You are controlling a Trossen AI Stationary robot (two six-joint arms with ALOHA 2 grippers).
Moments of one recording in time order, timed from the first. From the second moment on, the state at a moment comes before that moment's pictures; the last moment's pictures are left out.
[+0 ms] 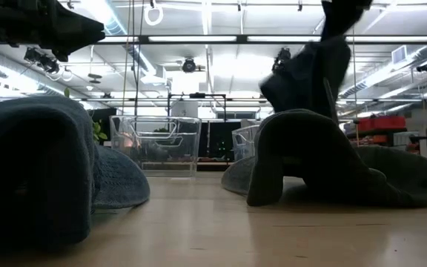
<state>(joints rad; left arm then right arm) -0.20 0.18 0.17 0.21 -0.58 0.09 0.27 1.41 1.37 -1.26 0.58 0.60</state>
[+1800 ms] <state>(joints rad) -0.20 0.18 0.17 0.21 -0.58 0.06 -0.29 1.40 1.29 -0.94 0.70 -0.08</state>
